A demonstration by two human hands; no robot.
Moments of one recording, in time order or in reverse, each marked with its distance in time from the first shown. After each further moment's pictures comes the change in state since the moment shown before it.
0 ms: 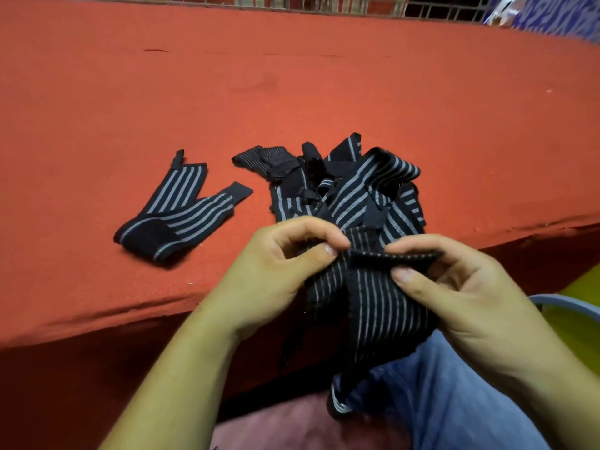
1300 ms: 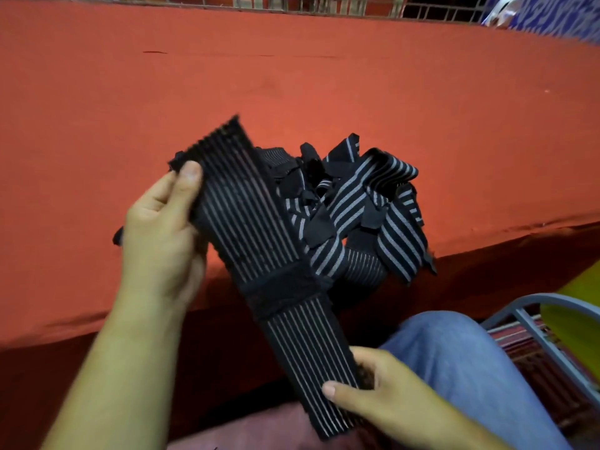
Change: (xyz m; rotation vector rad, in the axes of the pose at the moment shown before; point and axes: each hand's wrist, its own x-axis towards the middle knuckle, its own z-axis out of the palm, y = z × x) left_hand 0.004 0.008 -0.056 -0.394 0.670 0.138; right_hand -0.036 0.101 0.031 -0.225 -0.341 0.396
